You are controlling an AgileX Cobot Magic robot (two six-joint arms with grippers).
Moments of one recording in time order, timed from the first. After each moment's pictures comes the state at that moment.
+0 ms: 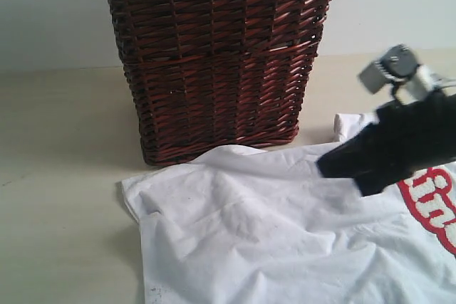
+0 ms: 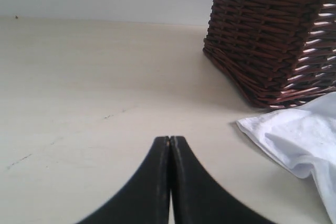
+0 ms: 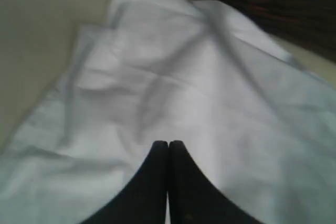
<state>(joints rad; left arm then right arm) -0.05 0.01 0.00 -0.13 0.37 0.01 0.12 1.48 -0.71 1.14 0.81 -1.49</state>
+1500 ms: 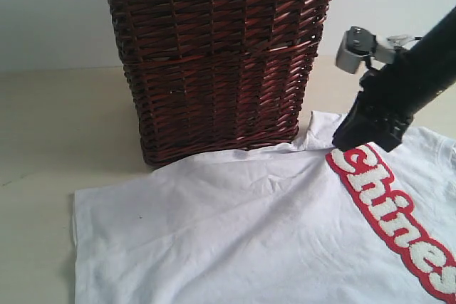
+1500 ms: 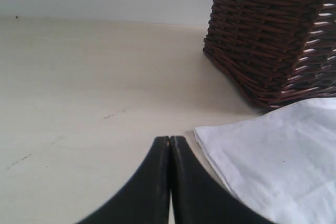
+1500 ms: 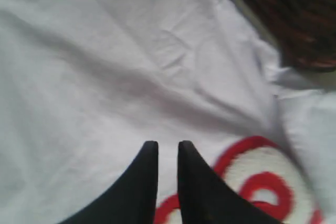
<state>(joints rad) -0.05 0.01 0.00 -0.13 0.37 0.01 0.05 1.81 -1.20 0.65 1.05 -1.46</state>
